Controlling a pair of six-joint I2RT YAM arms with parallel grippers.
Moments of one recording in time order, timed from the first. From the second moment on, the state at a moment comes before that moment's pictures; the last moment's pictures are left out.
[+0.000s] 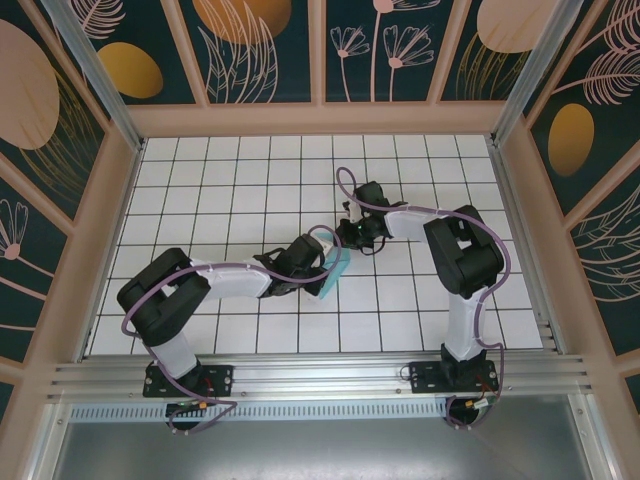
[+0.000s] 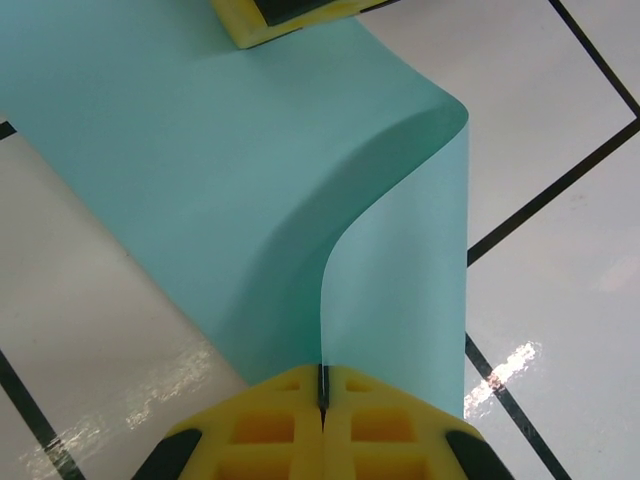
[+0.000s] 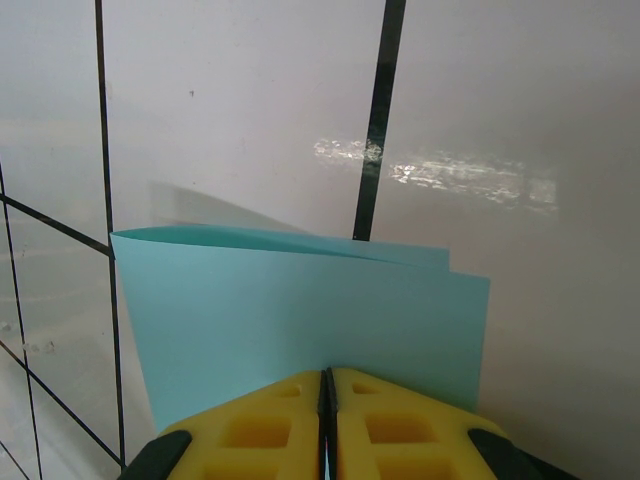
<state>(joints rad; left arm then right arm) -0.87 1.72 0.82 -0.02 0.00 -0.32 0.49 1.97 1.15 -0.28 -0.47 0.47</state>
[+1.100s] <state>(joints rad) -0.87 1.76 0.84 -0.02 0.00 -0.35 0.49 1.97 1.15 -0.26 -0.48 0.50</state>
